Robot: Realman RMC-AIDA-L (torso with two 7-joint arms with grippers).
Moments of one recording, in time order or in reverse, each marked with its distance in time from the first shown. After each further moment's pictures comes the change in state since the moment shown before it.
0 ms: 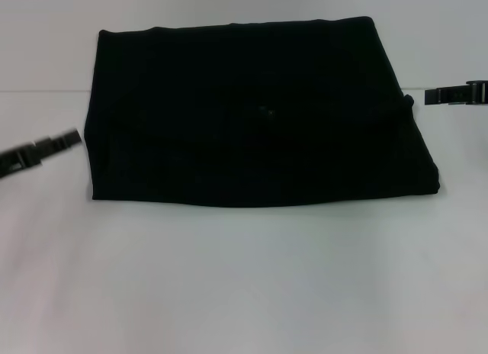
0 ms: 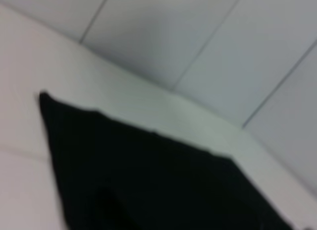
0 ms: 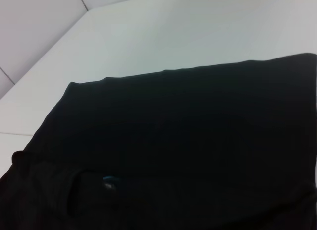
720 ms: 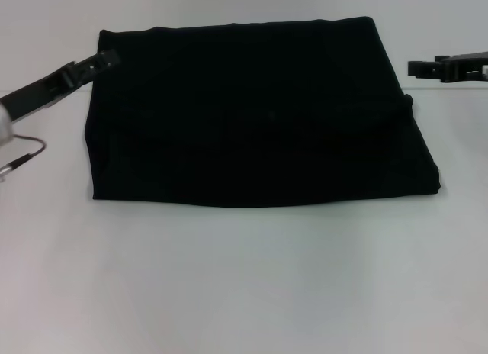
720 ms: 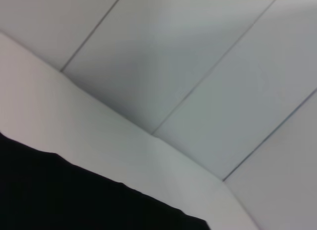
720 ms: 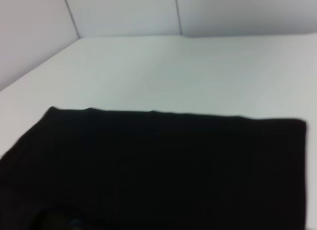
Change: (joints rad) left arm -0.203 -0.028 -0.137 -0.103 0.005 -0.134 -0.048; right arm 0.038 0.083 0.004 -0.003 0.007 0.223 -0.184
